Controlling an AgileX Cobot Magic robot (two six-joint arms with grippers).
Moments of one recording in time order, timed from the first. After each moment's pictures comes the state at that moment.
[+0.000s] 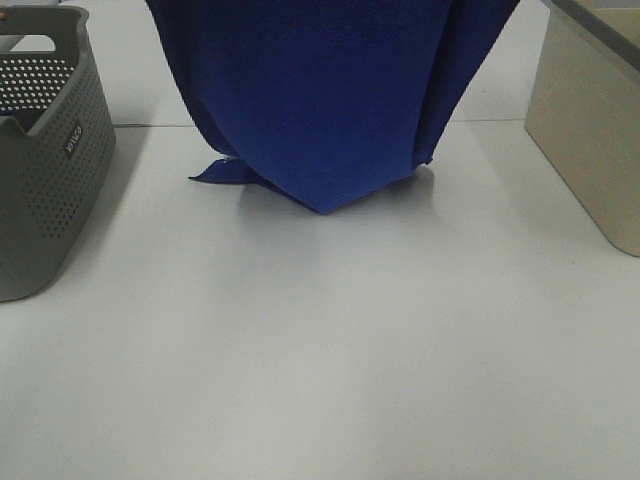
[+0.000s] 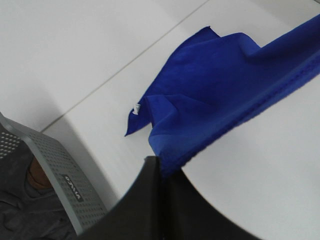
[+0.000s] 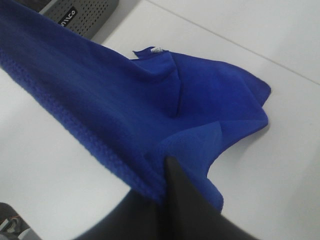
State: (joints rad) left arm -0.48 1.66 -1.97 0.04 1.22 0.19; right arm 0.21 1.59 -1.80 0.44 1.22 -0.37
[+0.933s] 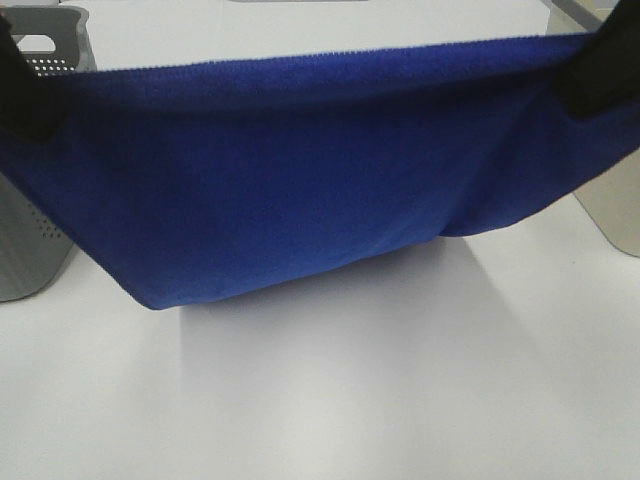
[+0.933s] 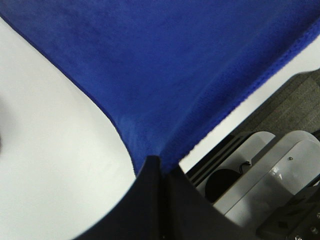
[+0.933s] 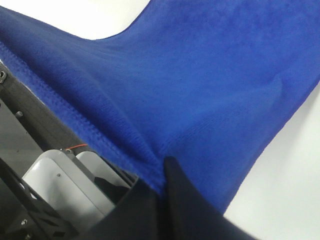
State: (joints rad) left arm -0.56 1.24 -1.28 -0.16 1.20 0.06; right arm 0.22 1.20 -1.20 0.51 1.22 -0.41
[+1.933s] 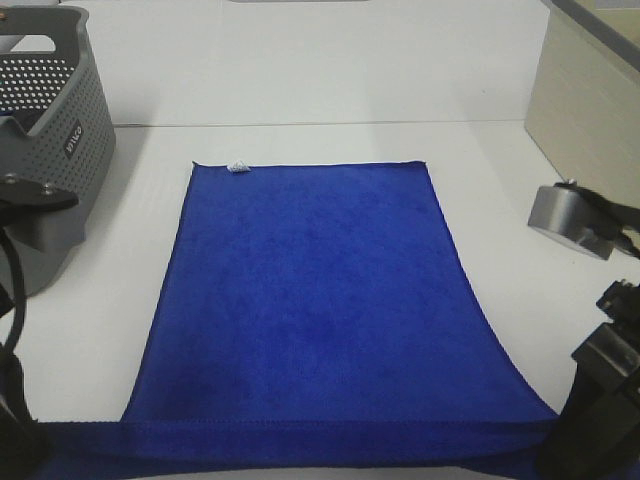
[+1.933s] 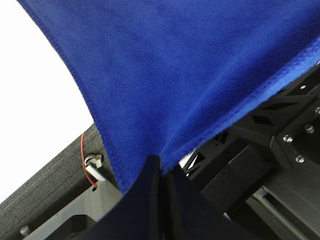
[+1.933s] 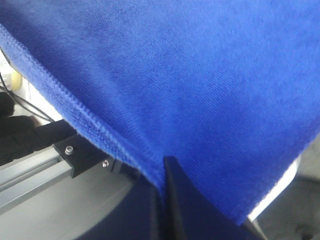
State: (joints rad) left arm -0.58 1.27 -0.80 -0.32 1.15 0.10; right arm 0.22 1.27 -0.62 0.68 1.21 -0.42
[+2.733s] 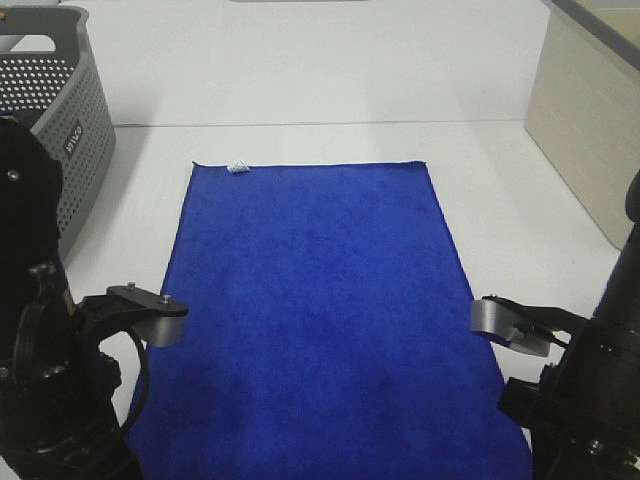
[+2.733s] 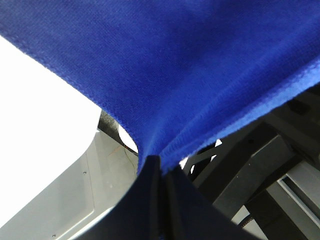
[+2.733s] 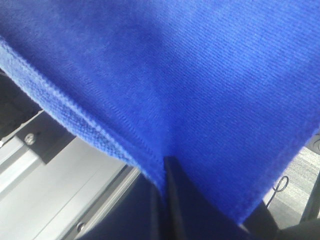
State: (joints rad) left arm -0.58 1.69 -0.79 -0.37 1.03 0.26; right arm 0.22 1.74 -0.62 0.64 1.15 -0.46
